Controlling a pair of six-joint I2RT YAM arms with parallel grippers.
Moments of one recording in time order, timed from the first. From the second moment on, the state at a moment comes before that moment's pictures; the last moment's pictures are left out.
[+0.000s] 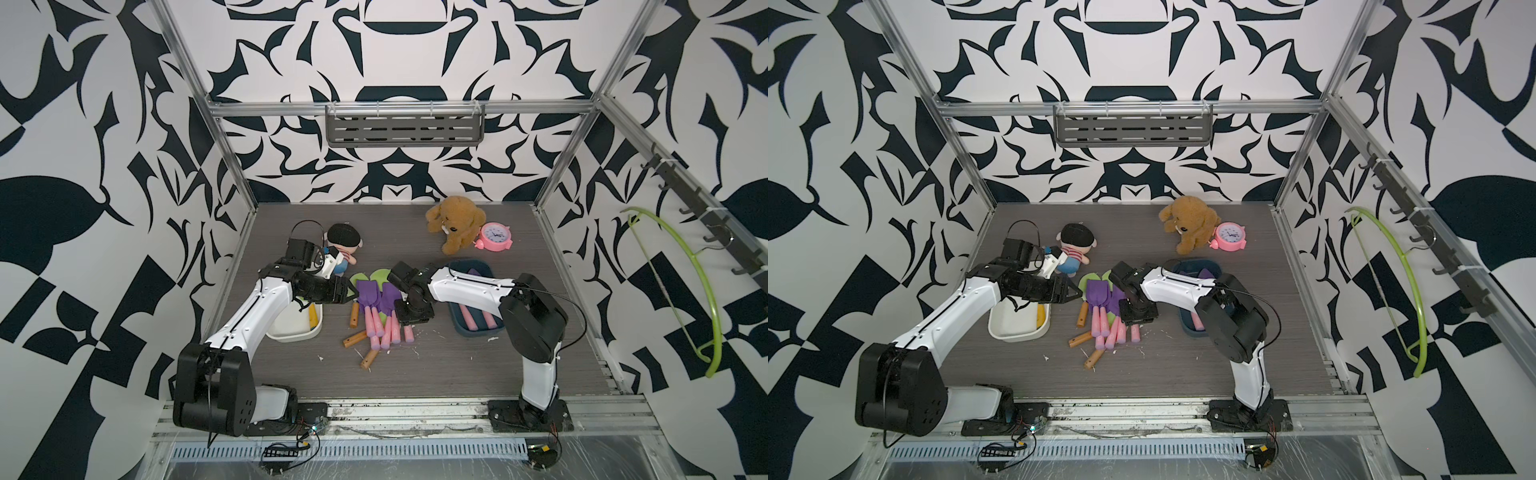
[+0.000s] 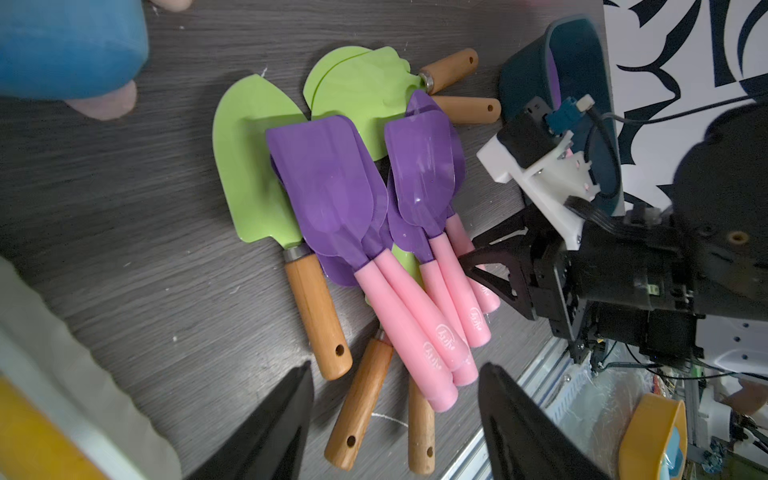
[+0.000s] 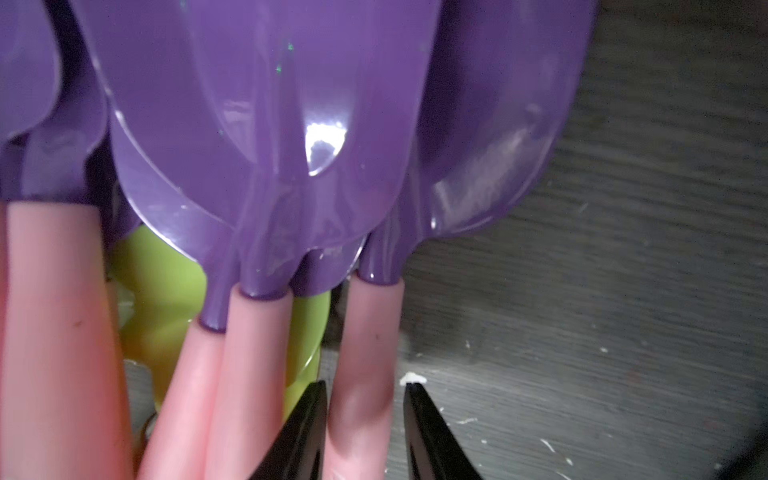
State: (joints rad) left arm -0.19 1.34 0.95 -0.74 0.63 -0.07; right arm 0.83 1.93 1.35 -0.84 -0.09 0.65
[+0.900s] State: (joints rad) left arm -0.16 1.31 0.93 -0.73 0.64 -0.07; right arm 0.82 1.93 1.31 -0.83 -0.03 0.63
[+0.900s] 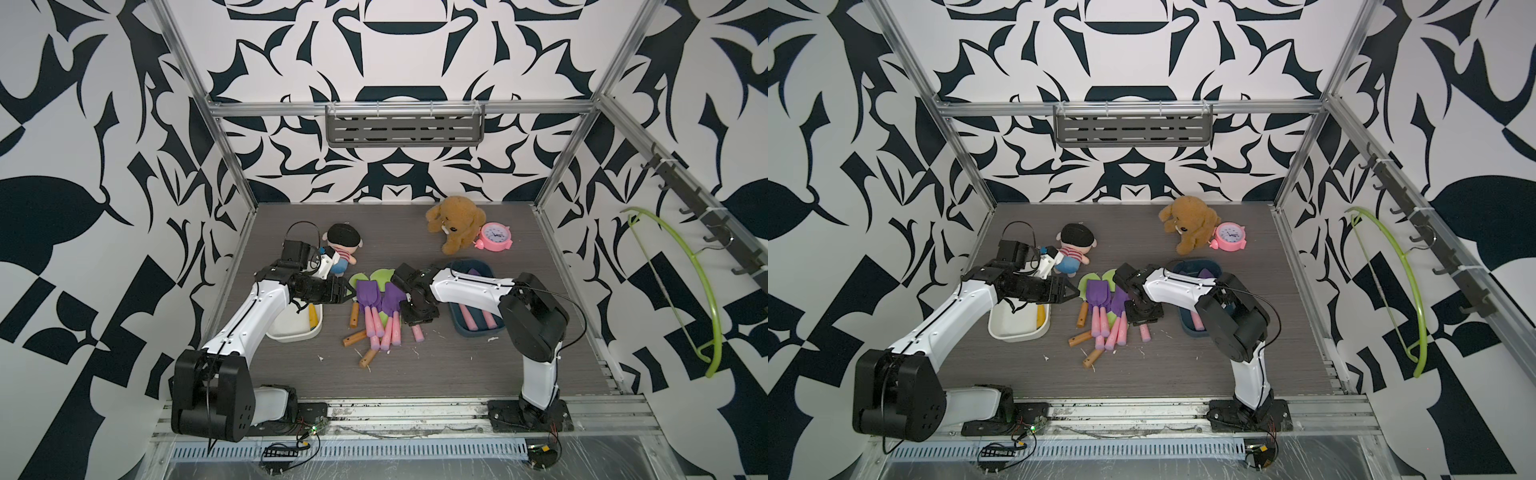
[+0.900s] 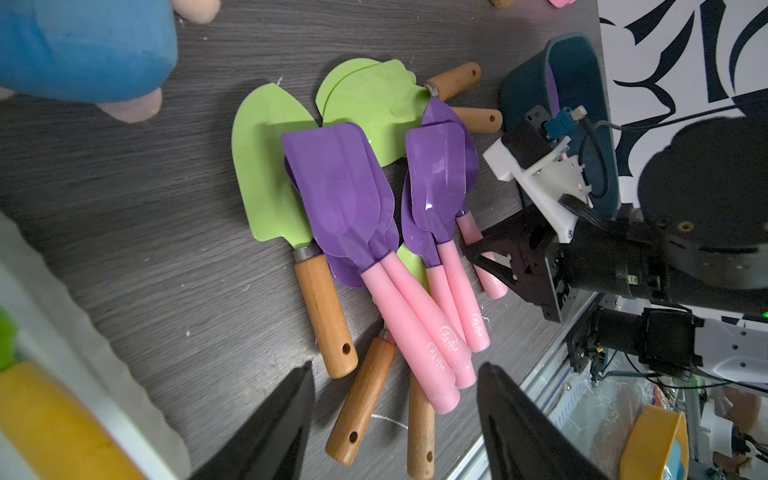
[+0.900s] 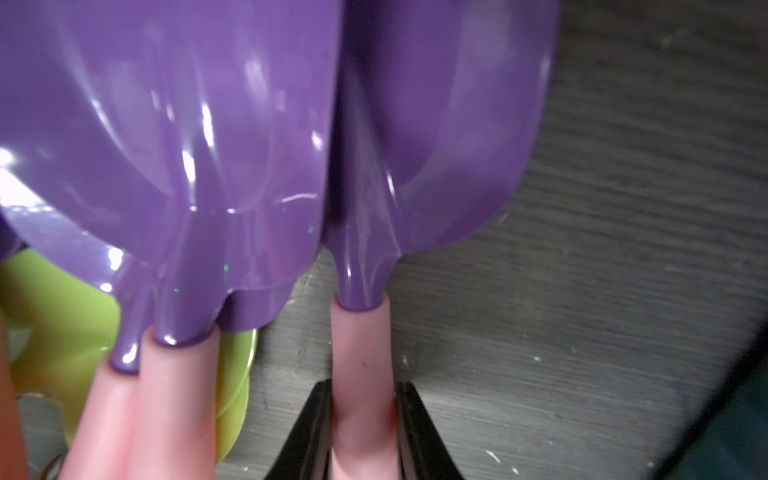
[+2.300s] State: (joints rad) left arm -0.10 1.23 0.94 -0.76 0.98 0.04; right arm 1.06 1.53 1.13 -0.63 0.18 0.45
